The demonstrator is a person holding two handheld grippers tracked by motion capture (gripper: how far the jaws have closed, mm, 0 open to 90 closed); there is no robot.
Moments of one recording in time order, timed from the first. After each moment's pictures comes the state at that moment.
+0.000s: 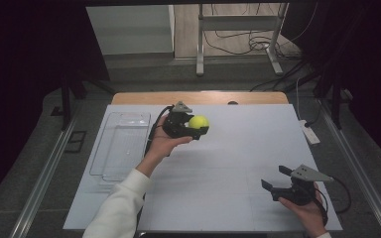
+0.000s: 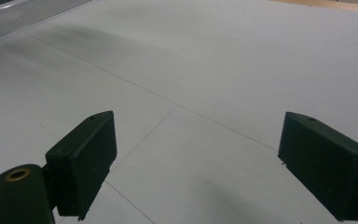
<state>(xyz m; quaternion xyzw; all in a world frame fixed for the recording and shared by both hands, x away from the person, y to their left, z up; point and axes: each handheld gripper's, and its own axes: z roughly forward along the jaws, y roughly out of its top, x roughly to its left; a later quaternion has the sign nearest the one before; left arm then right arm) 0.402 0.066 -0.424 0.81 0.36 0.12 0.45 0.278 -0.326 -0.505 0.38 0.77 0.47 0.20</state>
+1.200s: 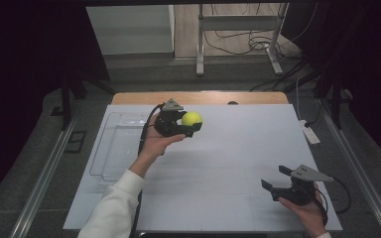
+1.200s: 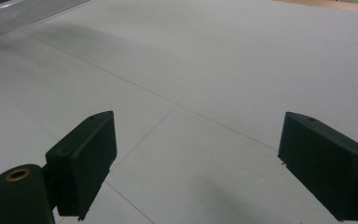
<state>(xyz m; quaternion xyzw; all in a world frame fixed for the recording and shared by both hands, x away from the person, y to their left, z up) 0.396 0.086 -0.414 0.79 0.37 0.14 0.47 0.278 -0.326 -0.505 0.38 0.77 0.47 0.20</state>
